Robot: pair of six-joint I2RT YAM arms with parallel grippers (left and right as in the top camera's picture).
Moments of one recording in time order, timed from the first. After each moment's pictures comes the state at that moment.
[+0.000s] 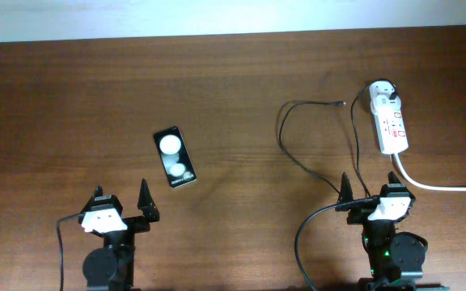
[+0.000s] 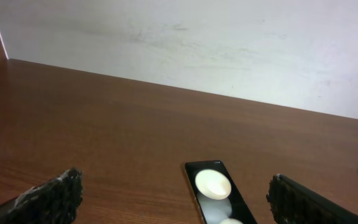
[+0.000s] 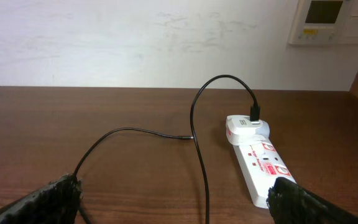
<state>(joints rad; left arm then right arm) -0.01 0.01 0.01 -0.07 -0.09 -0.15 -0.05 0.01 0.01 -0.07 -0.03 -0.01</state>
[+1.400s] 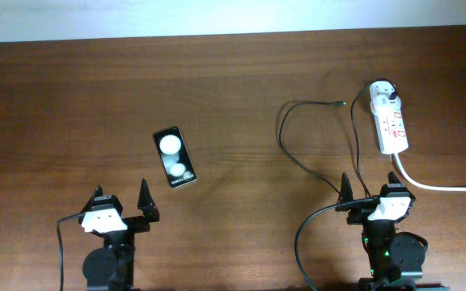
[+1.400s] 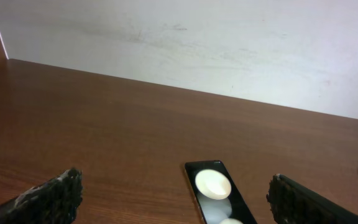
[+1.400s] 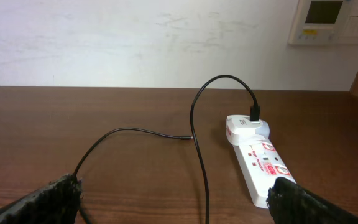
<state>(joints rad) -0.01 0.01 0.01 -0.07 -0.09 -0.15 -0.05 0.01 0.01 -0.07 -0.03 -0.01</state>
